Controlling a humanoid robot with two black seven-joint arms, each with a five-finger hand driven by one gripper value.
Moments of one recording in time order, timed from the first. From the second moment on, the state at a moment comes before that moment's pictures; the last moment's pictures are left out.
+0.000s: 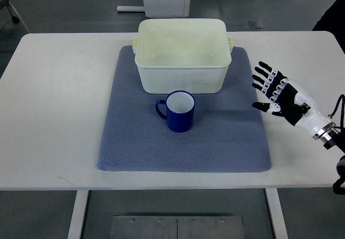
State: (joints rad) left arm -0.06 0.00 -0.10 -0.15 0.08 0.06 -0.04; right arm 0.55 -0.62 0.46 1.21 -0.37 0.24 0.61
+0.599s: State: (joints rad) left arm -0.06 0.00 -0.10 -0.15 0.08 0.06 -0.04; right arm 0.53 -0.49 0.46 1.23 -0.49 0.23 0.61
